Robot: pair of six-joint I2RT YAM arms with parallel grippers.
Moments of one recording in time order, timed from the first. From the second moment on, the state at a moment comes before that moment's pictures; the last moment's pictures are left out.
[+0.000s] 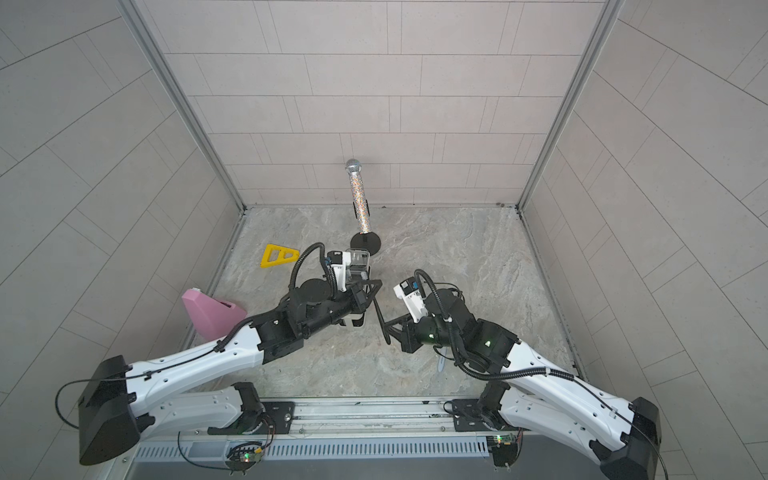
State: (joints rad) left arm -0.95 1.14 0.76 0.13 -0.10 -0.90; right arm 0.85 0.83 0.71 -0.40 -0.29 0.56
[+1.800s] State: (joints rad) left arm -0.92 1.43 0.62 0.83 -0.70 -0.04; right arm 0.85 0.85 0.69 -0.45 -0.15 0.52
